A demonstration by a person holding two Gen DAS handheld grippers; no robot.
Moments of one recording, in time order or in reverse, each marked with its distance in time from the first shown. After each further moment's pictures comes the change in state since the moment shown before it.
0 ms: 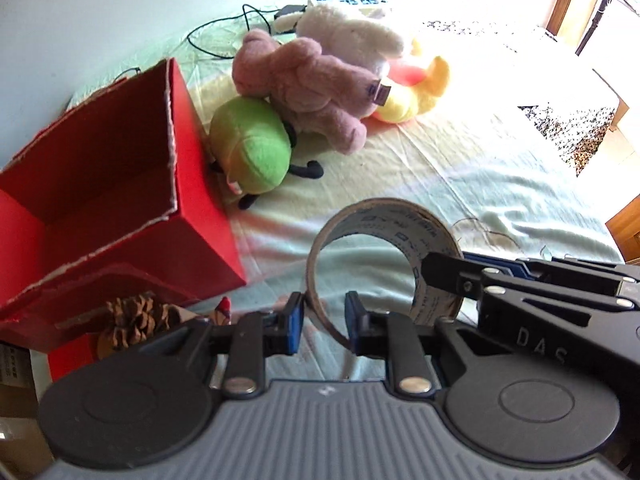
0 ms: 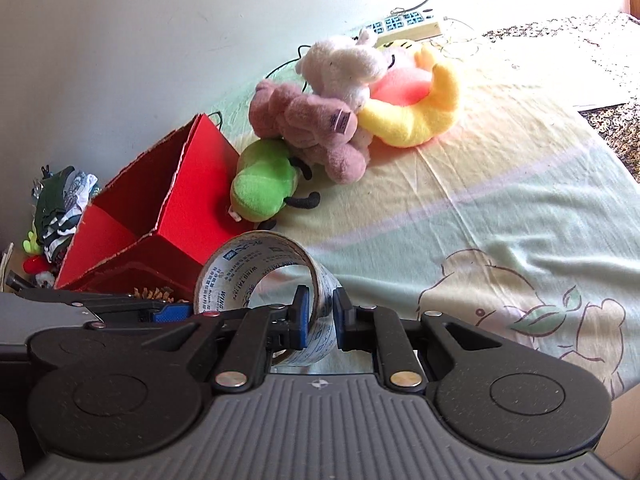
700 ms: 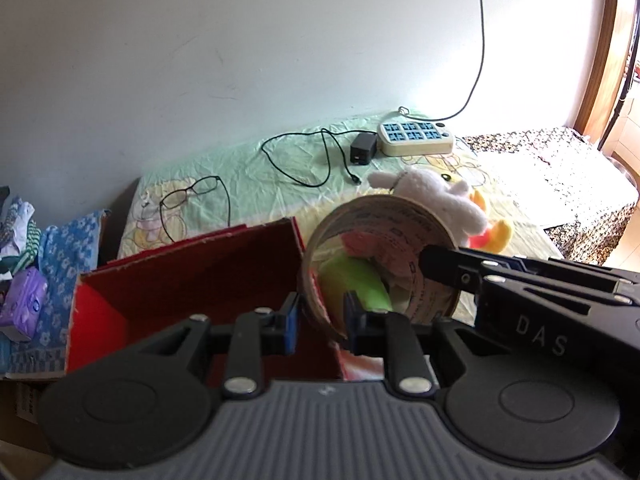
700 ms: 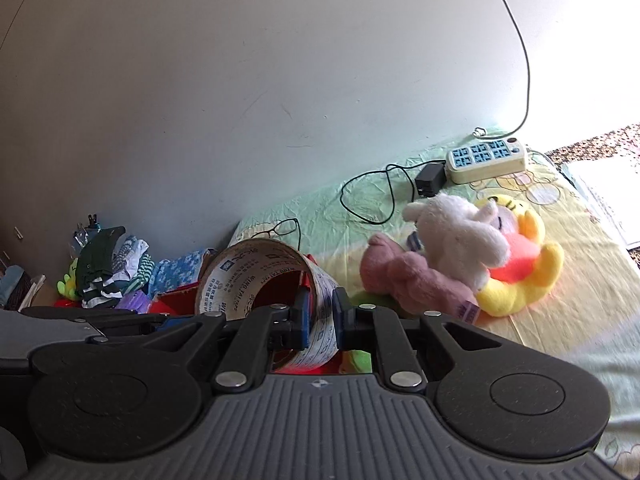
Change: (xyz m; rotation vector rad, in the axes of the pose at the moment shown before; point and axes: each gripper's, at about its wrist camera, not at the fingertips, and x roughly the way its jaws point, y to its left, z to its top) left arm -0.078 0.103 0.069 -0.075 -0.258 0.072; right arm -0.001 0.101 0.087 -0.137 -0.229 0.119
